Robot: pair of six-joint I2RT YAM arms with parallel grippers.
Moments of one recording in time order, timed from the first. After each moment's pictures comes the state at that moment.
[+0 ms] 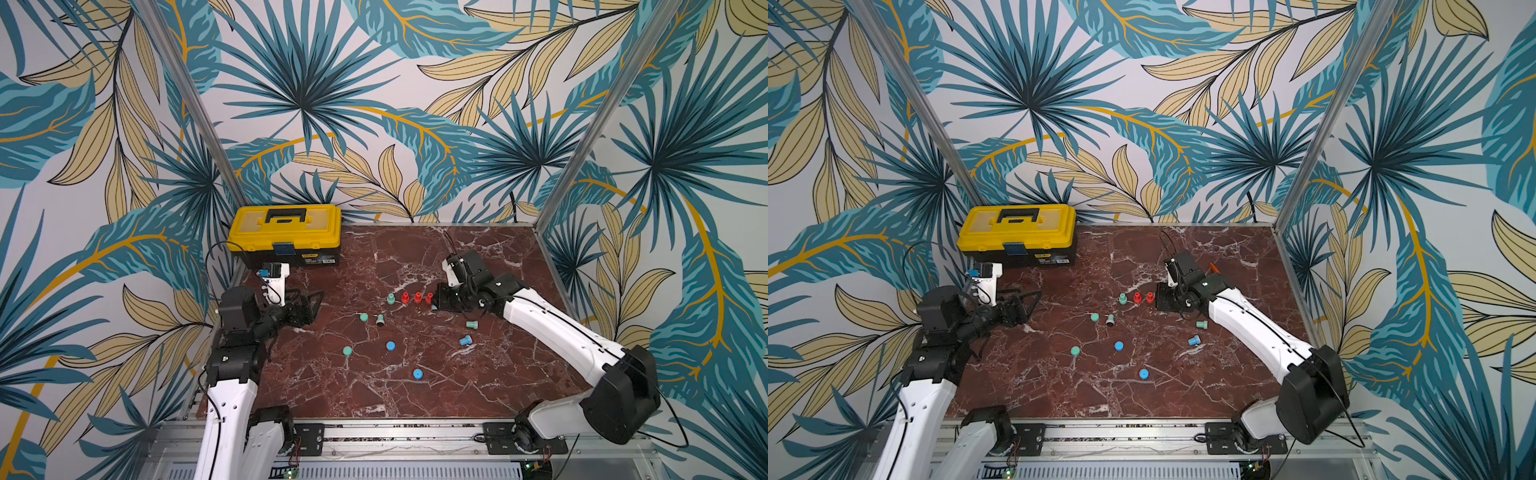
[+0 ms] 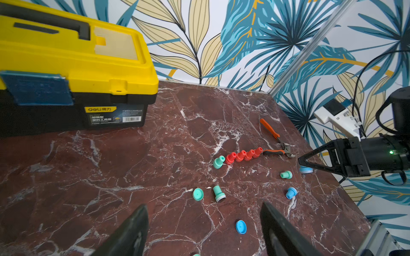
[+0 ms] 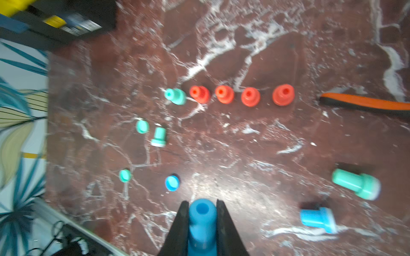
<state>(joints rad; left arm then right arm) 0.07 0.71 0.74 -0.42 0.61 -0.21 0.54 1.39 1.17 -0.65 -0.12 0.63</state>
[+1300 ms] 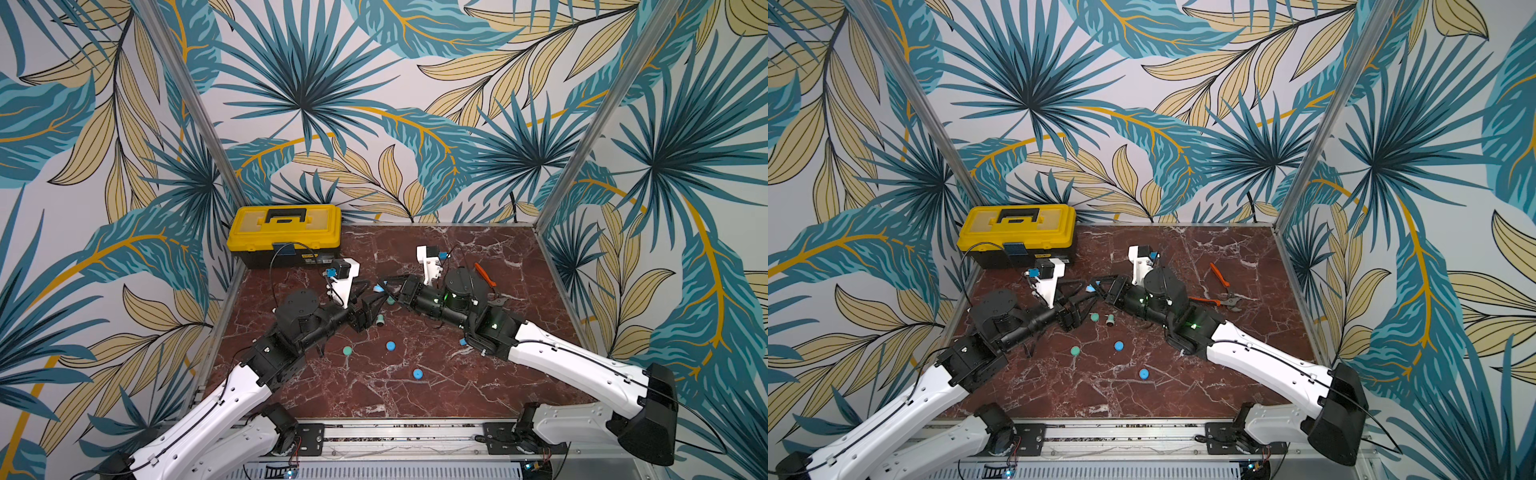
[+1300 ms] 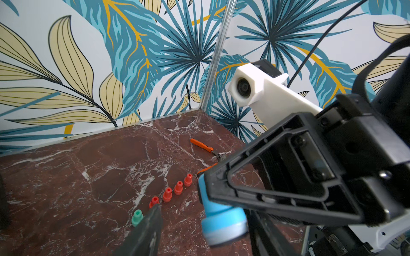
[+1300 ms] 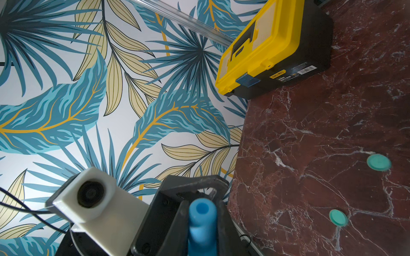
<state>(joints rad) -0.67 0.83 0.79 -0.05 0.19 -0.29 0.91 1.27 1.08 0.08 -0.07 1.16</state>
